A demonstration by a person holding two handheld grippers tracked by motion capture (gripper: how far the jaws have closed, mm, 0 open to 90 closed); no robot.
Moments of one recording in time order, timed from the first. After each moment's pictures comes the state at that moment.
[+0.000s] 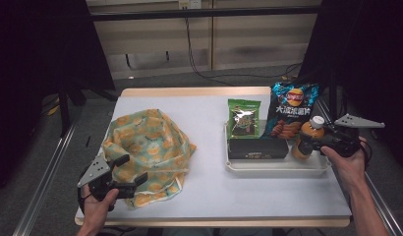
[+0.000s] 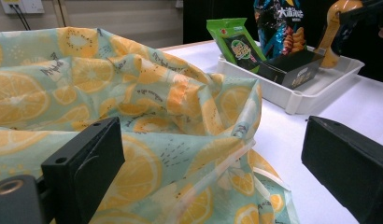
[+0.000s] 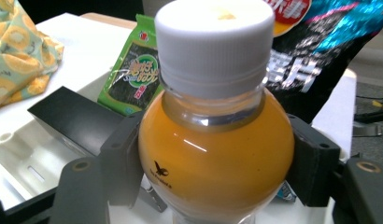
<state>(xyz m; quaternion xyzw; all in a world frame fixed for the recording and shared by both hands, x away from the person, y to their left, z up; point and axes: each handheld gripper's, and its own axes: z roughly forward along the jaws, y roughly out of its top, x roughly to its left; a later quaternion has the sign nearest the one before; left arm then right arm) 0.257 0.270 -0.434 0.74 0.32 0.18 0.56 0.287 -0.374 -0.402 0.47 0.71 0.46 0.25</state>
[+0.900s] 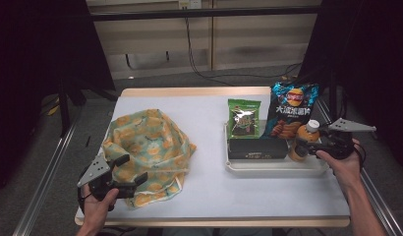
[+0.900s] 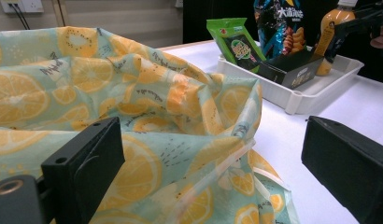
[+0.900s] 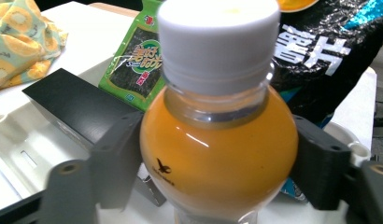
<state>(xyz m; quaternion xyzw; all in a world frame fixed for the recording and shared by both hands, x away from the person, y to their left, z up) 0.257 0.270 -0.435 0.74 0.32 0.18 0.56 0.291 -0.373 -0.422 0.45 0.73 0.46 0.24</state>
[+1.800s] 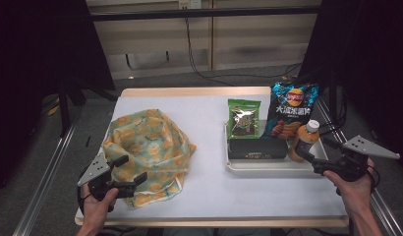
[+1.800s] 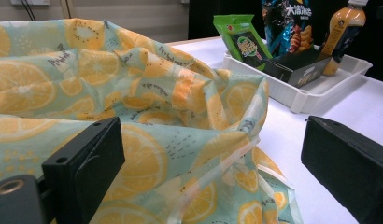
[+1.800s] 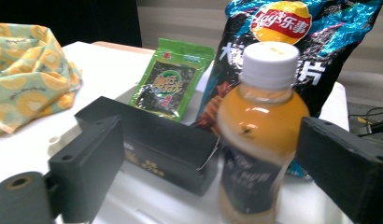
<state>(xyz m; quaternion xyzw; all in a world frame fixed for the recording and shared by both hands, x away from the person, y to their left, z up) 0.257 0.271 -0.436 0.74 0.33 0.18 0.56 0.219 -0.349 -0.400 0.47 0.67 0.49 0.30</state>
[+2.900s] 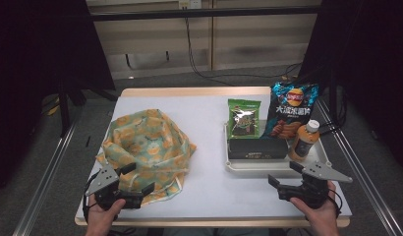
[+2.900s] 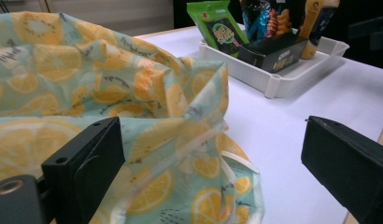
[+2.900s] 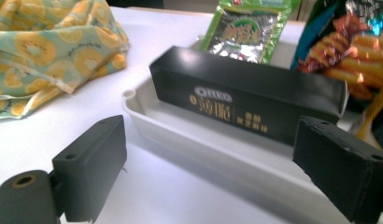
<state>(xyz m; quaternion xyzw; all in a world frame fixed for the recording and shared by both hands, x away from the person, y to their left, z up) 0.236 0.253 -0.433 0.76 0.31 0.17 0.55 0.189 -0.264 -0.439 0.48 0.69 0.48 0.25</state>
